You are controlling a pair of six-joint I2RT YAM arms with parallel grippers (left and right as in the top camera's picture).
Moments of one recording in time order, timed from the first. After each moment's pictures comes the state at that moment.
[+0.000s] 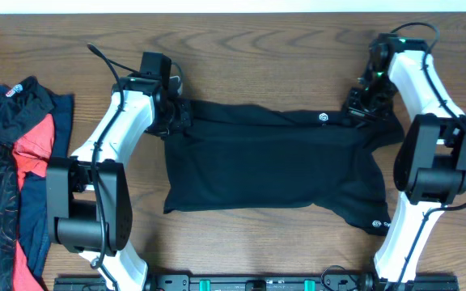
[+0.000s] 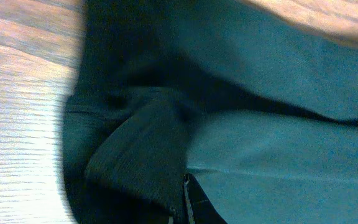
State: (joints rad) left arm -0.12 1.86 1.33 -0.82 0.21 -0.28; right arm -0.06 2.21 1.80 -1.31 -0.14 0.27
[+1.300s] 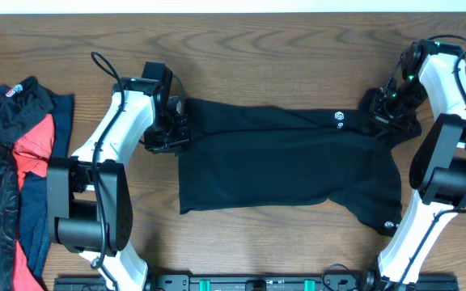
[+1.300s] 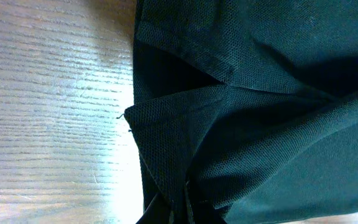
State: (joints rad) left arm -0.13 1.86 1.33 -1.06 0.22 -0.28; right arm -0.19 2.21 1.80 -1.46 -0.20 0.17
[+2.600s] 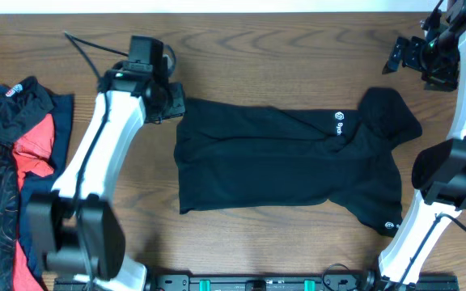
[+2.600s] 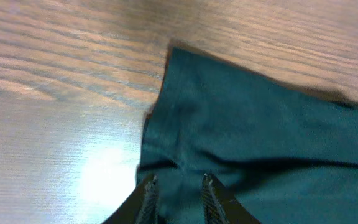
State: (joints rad) left arm -0.13 1.69 1.41 -0.89 0.12 -0.30; right arm -0.20 2.21 2.42 -1.66 -0.14 0.15
